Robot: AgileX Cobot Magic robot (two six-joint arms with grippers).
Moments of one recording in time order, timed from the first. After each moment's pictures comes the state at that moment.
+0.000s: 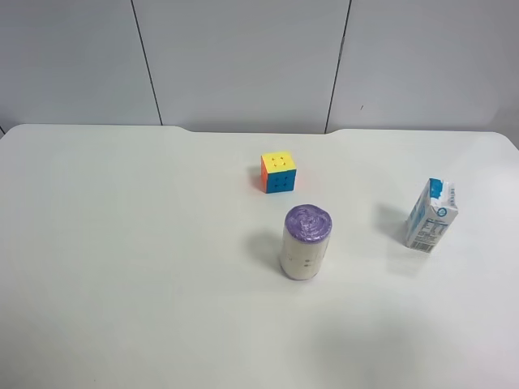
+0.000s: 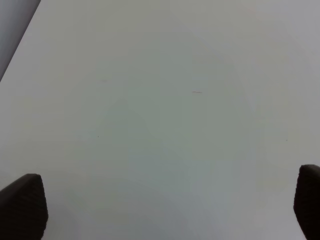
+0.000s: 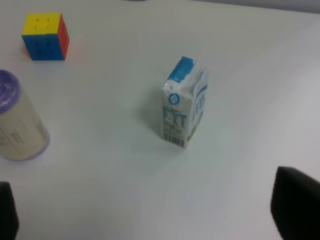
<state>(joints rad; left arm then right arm) 0.06 0.00 -0.51 0.02 1.06 -0.04 0.12 0.00 -0.49 0.07 1.06 -0.03</state>
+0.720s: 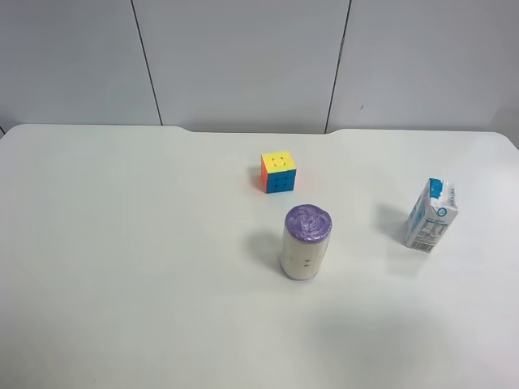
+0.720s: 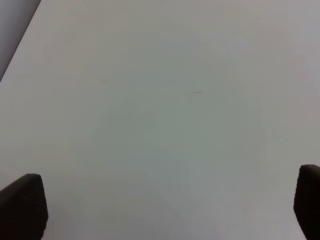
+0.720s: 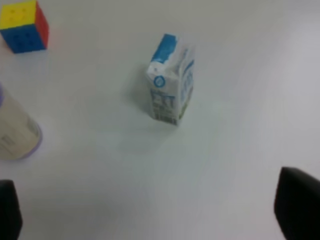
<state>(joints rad) 0.06 0.00 -0.51 0.02 1.06 -0.04 0.12 0.20 -0.58 0.00 1.10 0.15</state>
